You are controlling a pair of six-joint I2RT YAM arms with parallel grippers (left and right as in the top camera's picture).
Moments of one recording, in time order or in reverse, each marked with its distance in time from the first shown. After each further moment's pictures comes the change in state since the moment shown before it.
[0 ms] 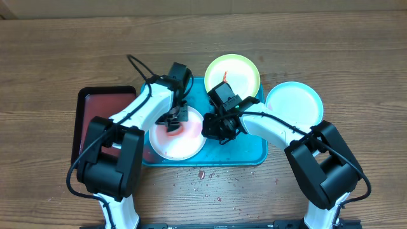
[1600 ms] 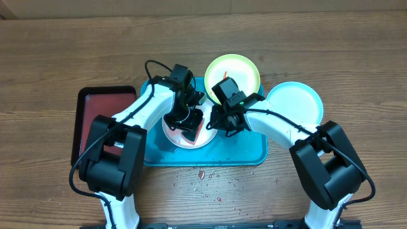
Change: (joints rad) left arm -0.029 0.010 -0.006 0.012 0.496 0.475; right arm -0.031 -0.015 0.011 0.004 0.250 -0.005
